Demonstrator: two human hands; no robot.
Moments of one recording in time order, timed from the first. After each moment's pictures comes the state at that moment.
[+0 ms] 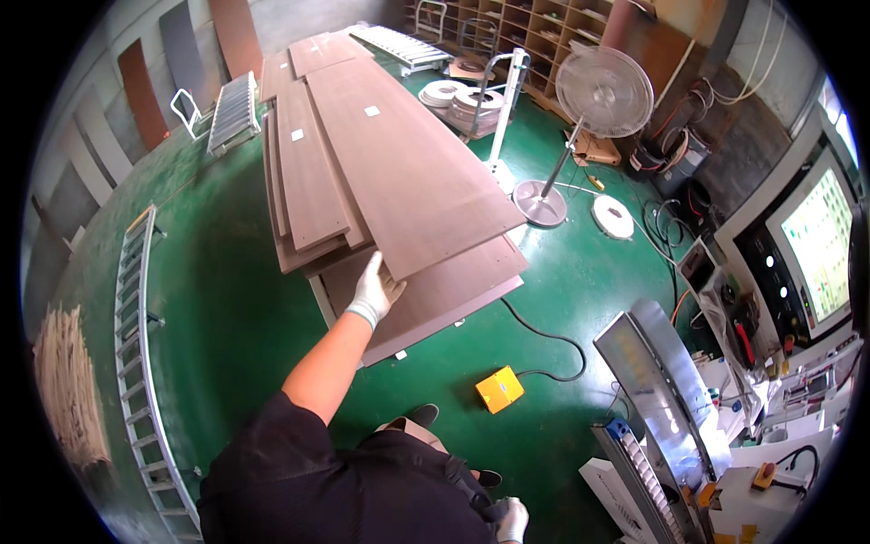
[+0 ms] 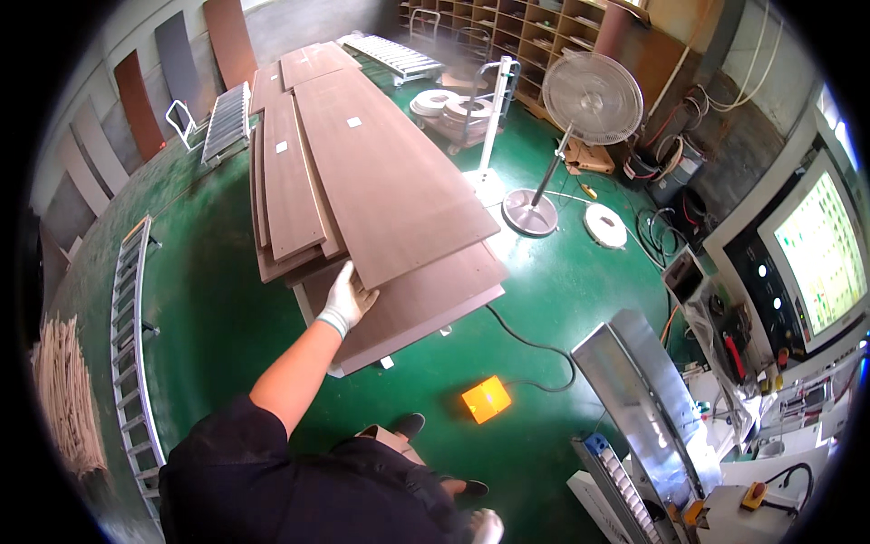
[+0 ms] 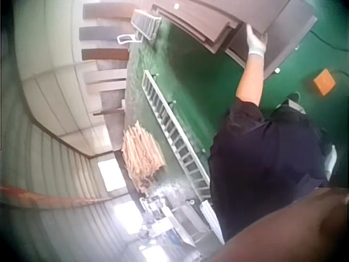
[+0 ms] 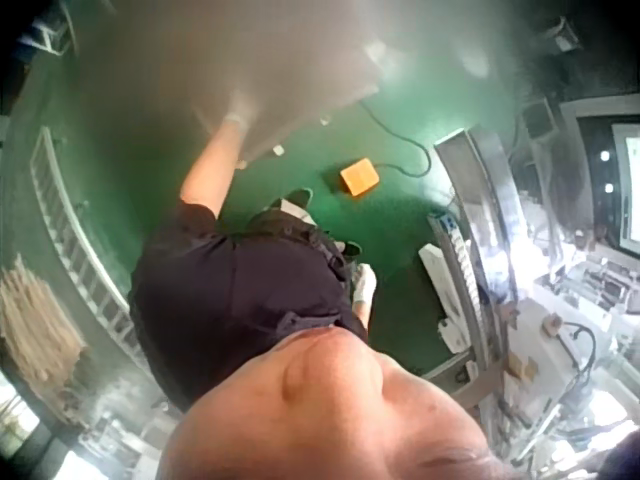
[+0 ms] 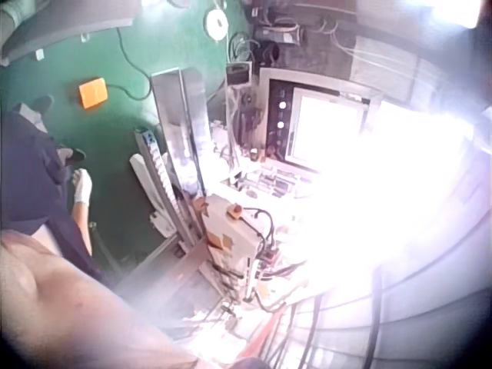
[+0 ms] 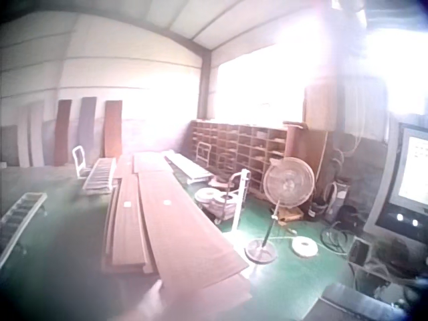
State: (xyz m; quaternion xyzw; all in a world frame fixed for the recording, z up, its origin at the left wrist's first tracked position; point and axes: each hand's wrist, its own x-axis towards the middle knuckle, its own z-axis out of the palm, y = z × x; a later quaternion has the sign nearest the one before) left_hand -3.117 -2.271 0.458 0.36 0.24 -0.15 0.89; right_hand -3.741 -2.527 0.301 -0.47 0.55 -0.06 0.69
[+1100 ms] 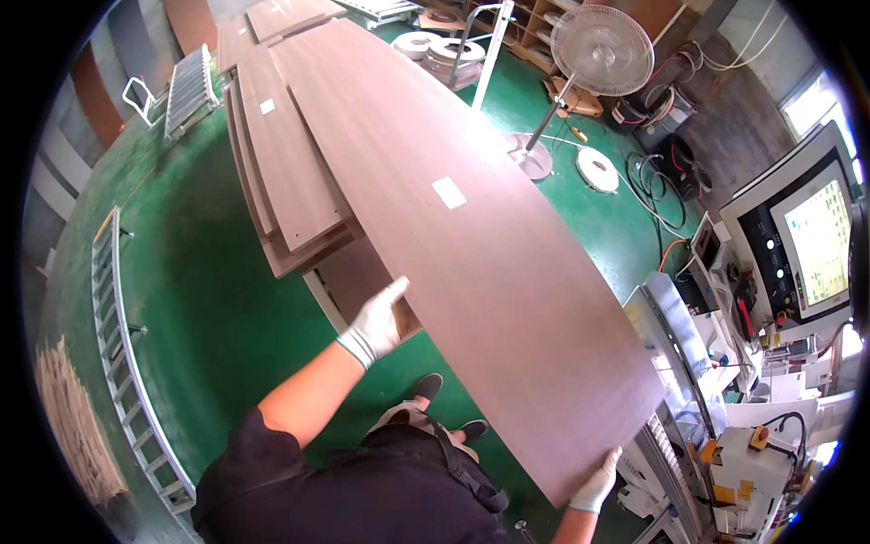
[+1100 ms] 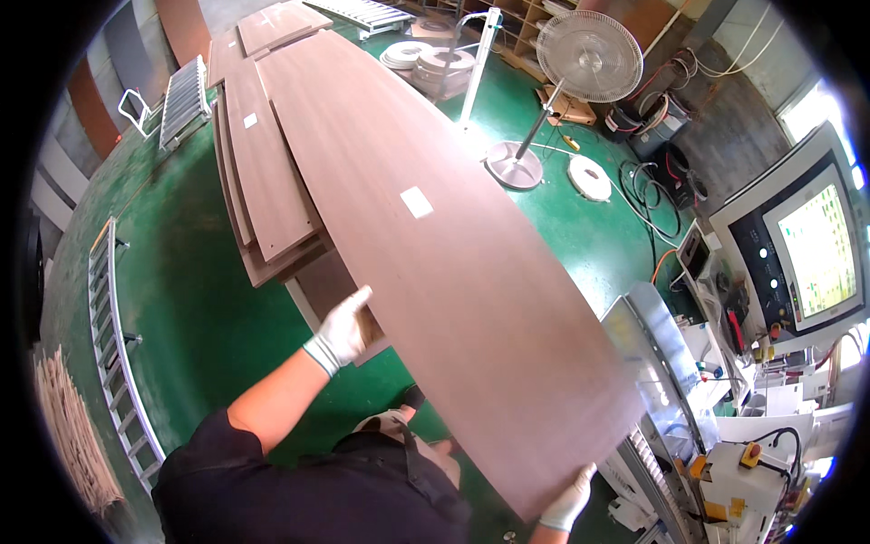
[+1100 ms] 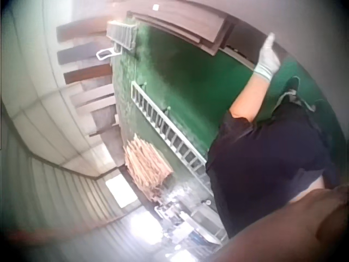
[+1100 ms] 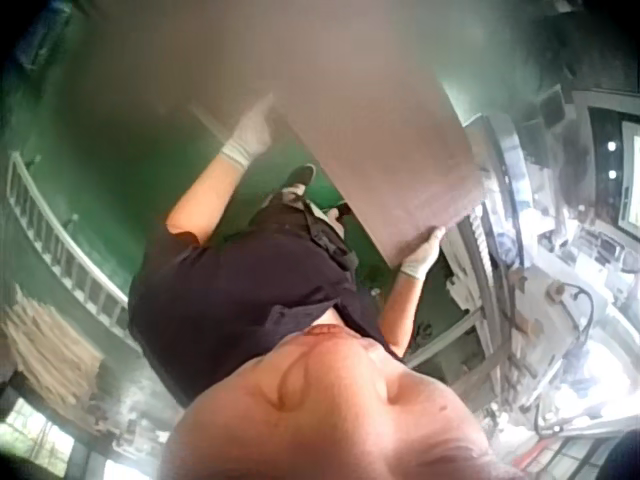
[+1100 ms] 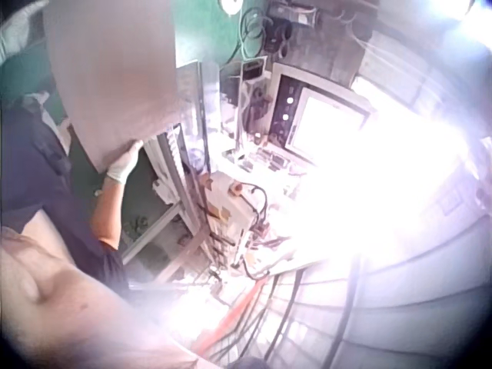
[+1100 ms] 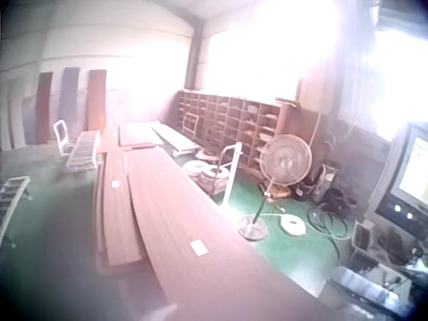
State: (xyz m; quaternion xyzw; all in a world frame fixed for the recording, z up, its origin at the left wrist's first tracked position) left_hand -3.169 -2.203 0.507 0.29 0.13 -0.39 0.86; right_hand -3.574 -2.522 0.543 -0.41 0.50 -0.29 0.70
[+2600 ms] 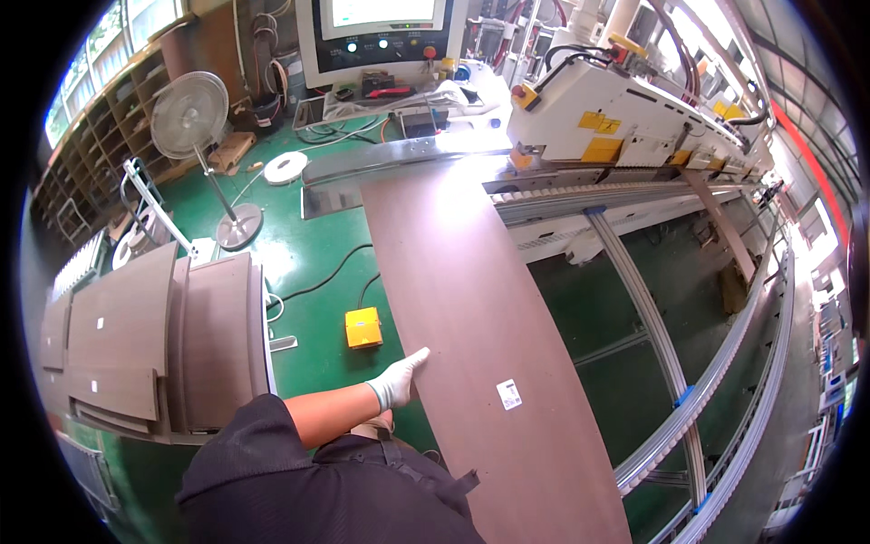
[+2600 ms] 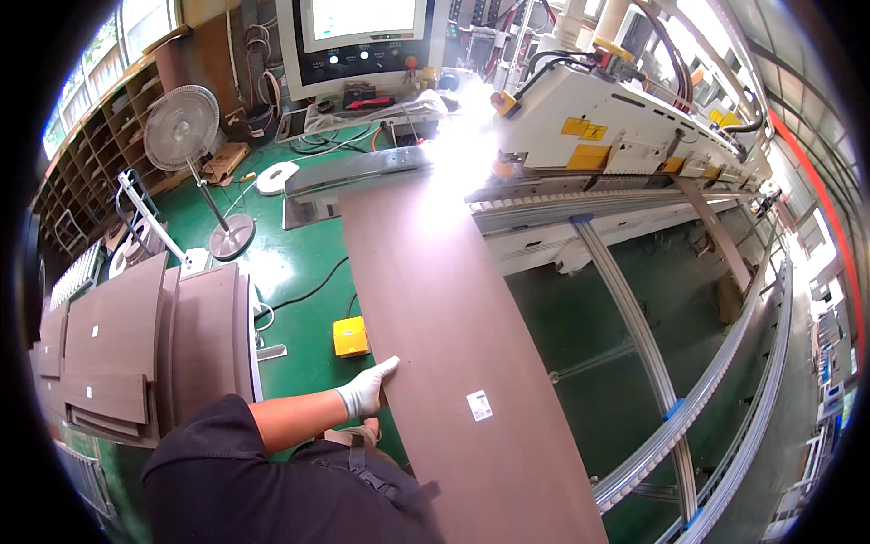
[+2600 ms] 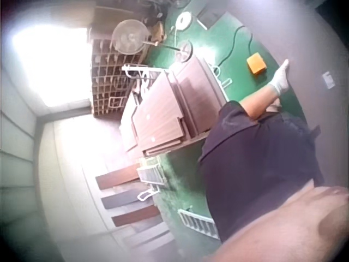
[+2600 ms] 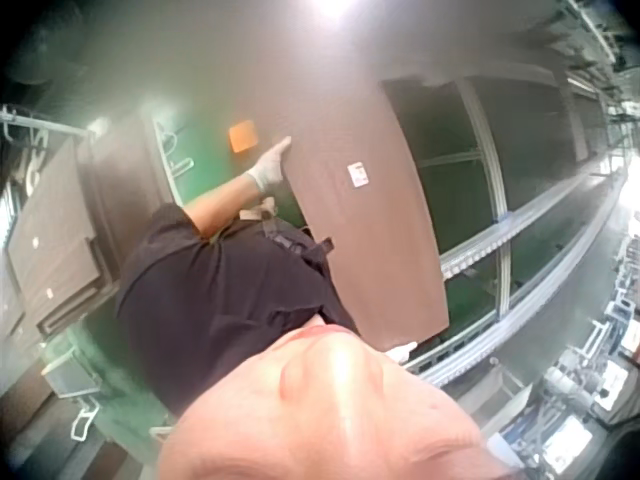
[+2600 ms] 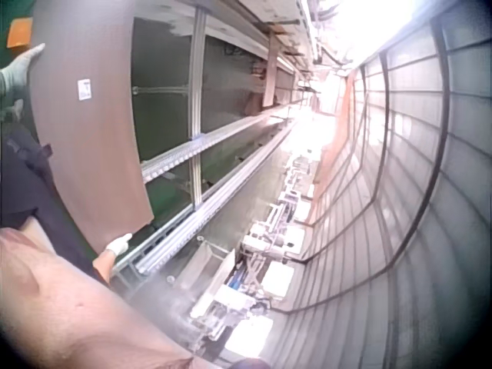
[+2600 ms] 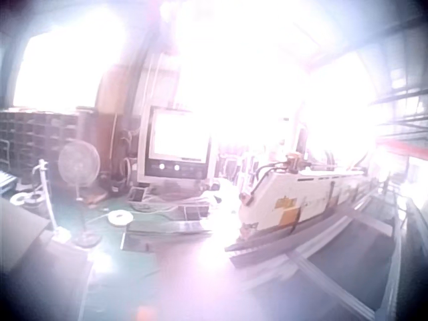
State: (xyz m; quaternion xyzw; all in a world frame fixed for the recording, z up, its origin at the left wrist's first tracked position) left_hand -3.581 -2.366 0.448 0.42 -0.04 -0.84 0.34; right_hand -4.018 -1.804 0.472 0.20 0.94 -0.28 0.08
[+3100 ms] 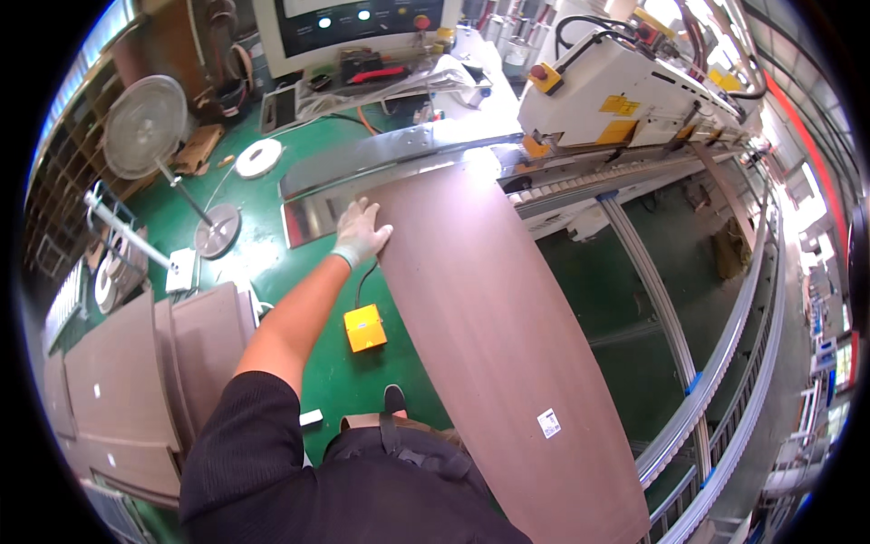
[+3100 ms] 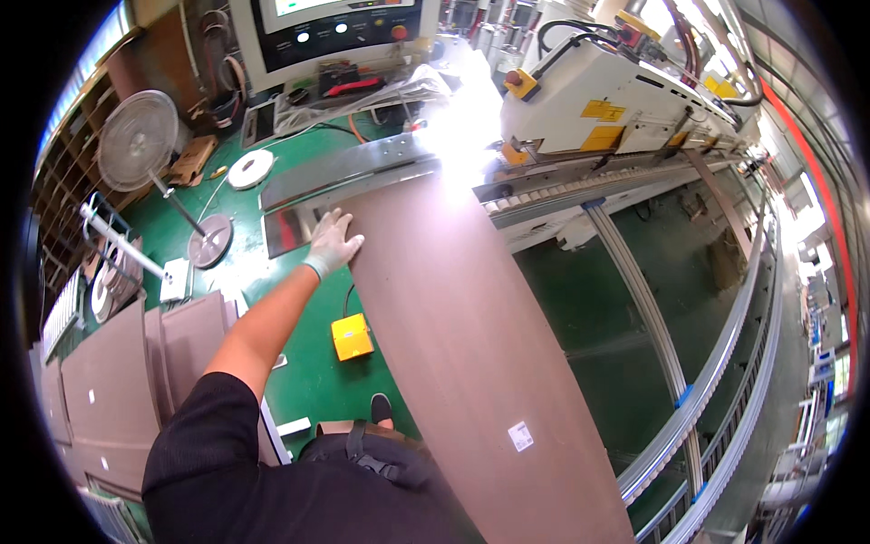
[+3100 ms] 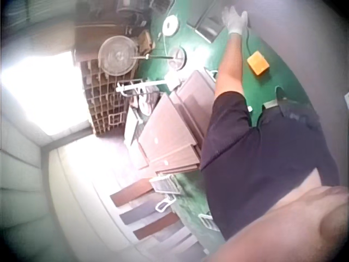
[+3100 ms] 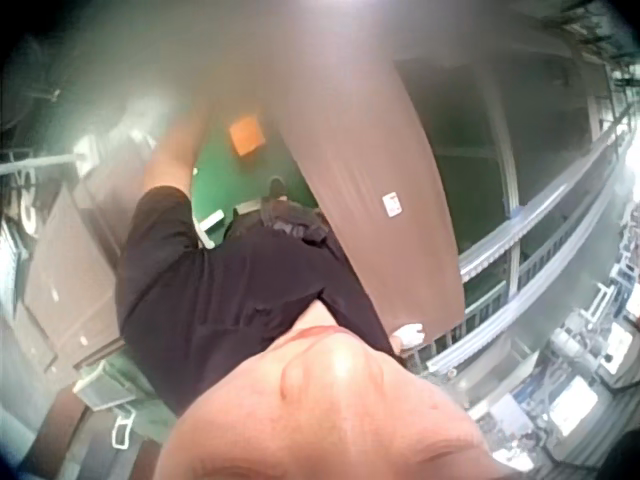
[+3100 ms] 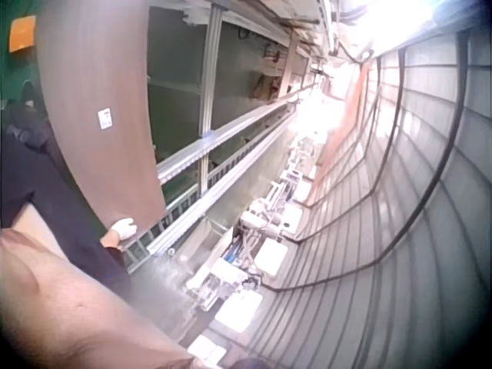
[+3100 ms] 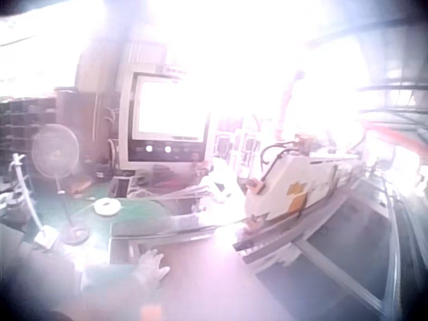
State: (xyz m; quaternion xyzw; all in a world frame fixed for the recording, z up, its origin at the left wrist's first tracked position) left_hand -3.400 -2.734 0.485 0.68 -0.72 -0.10 0.12; right_hand -3.931 -1.876 0.426 0.02 0.99 0.03 -0.15
